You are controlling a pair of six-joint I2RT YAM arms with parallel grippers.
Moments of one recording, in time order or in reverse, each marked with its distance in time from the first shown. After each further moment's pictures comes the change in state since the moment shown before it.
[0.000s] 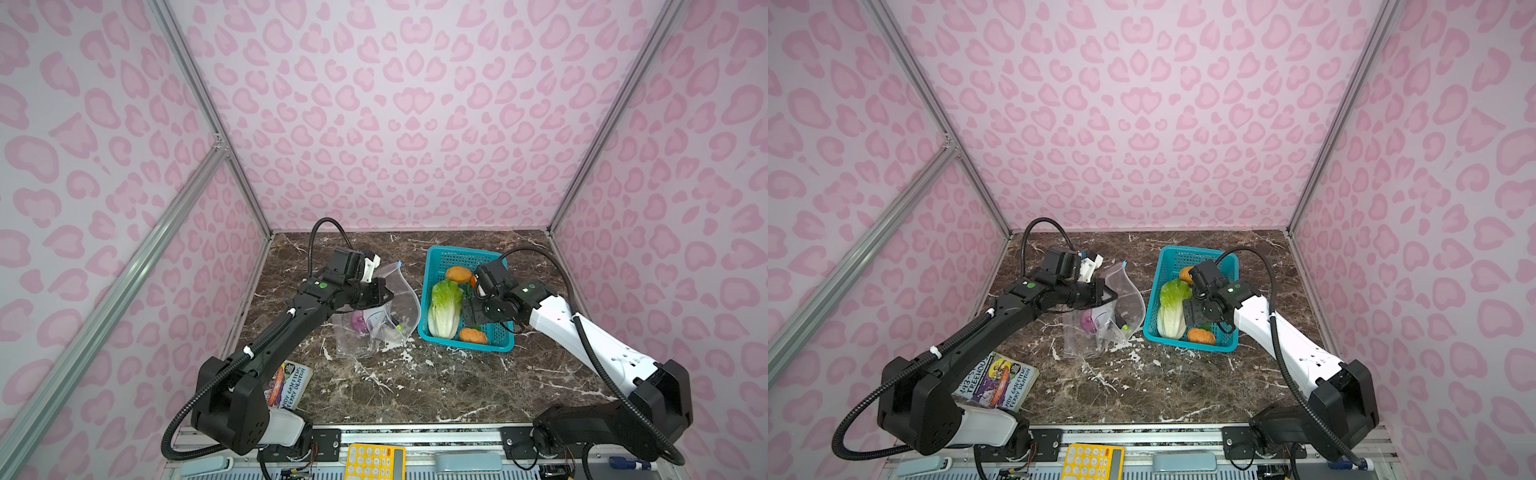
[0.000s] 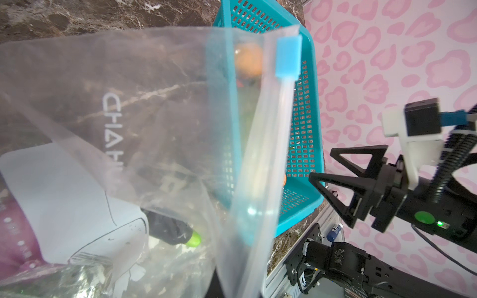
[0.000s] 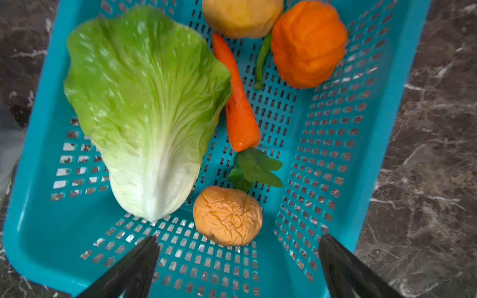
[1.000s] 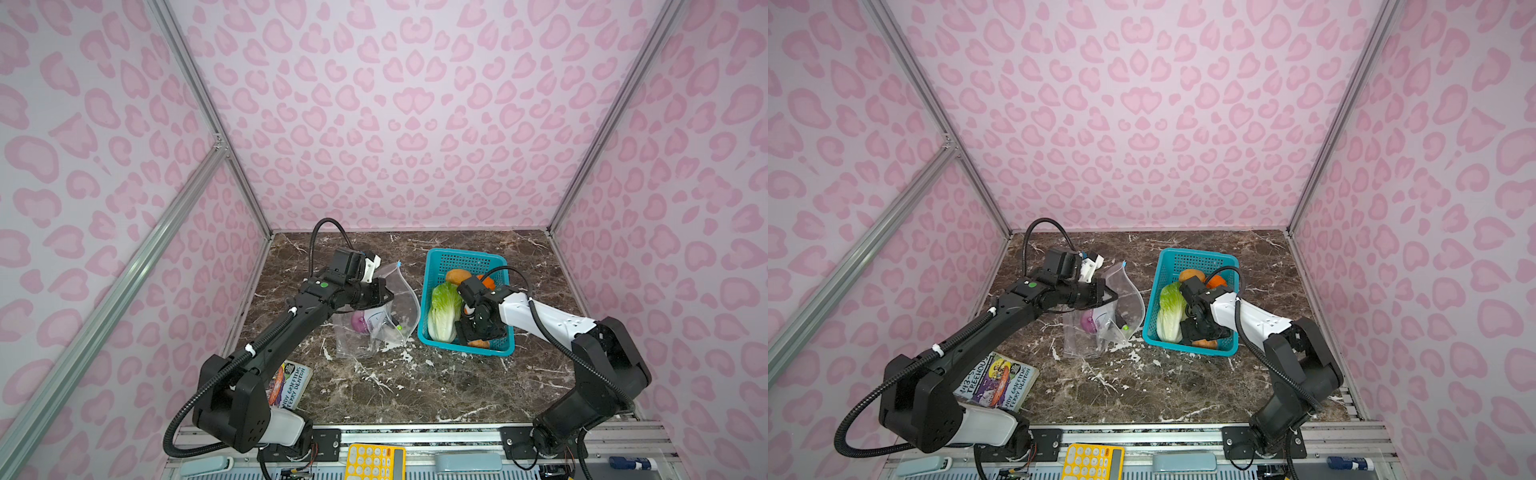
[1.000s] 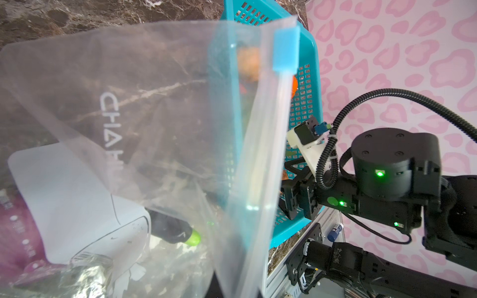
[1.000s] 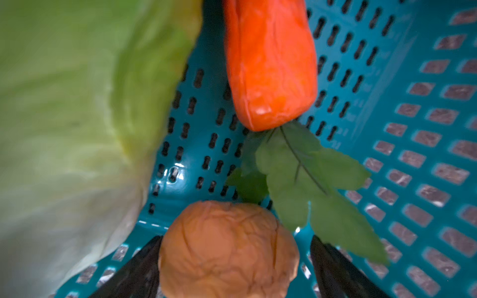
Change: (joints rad) left arm 0.000 0.011 0.000 0.001 0.001 0.000; right arm -0.002 0.242 -0.120 0.080 -0.059 -0.025
